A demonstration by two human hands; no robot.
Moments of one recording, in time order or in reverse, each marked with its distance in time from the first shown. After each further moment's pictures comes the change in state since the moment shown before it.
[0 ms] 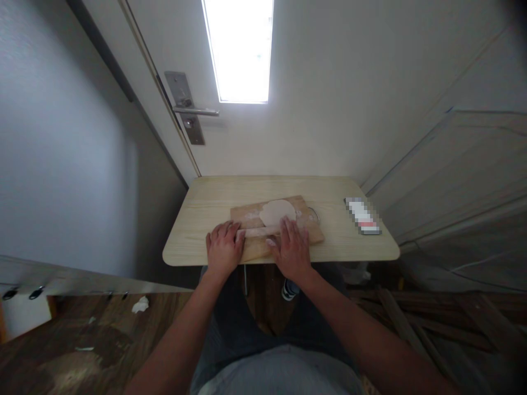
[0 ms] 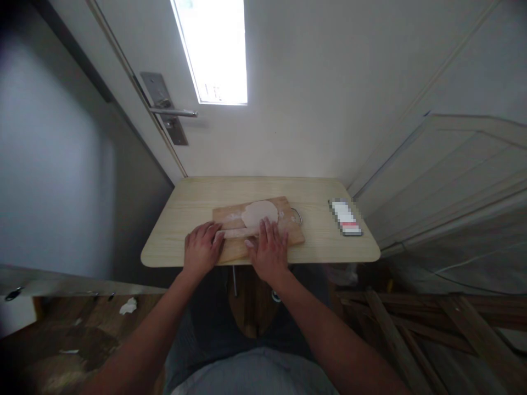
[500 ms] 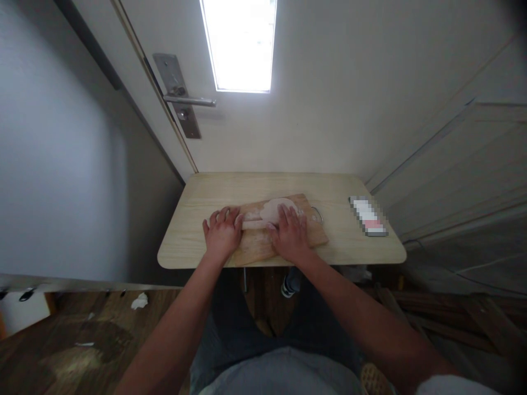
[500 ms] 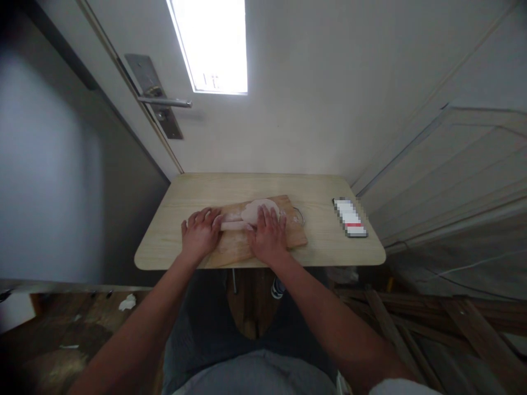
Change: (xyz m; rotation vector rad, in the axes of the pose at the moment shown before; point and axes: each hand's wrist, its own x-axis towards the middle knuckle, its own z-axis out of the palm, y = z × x) left_hand 0.046 0.002 0.000 0.100 -0.127 -0.043; right_hand 0.051 0.010 0.012 -0.018 -0.068 -0.009
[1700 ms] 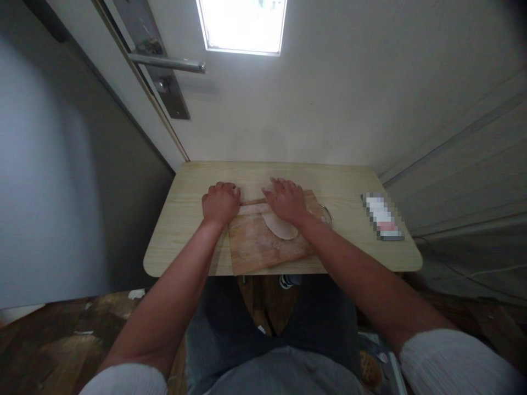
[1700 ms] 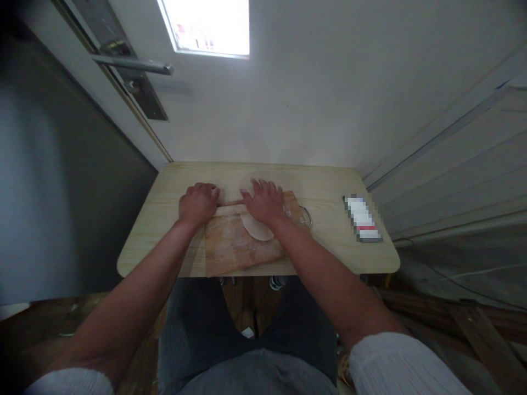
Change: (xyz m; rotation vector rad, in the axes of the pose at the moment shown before) left_hand 0.100 -0.011 0.024 0.009 -0.060 -0.036; right_hand 0.111 0.012 0.018 -0.010 -0.054 -0.016
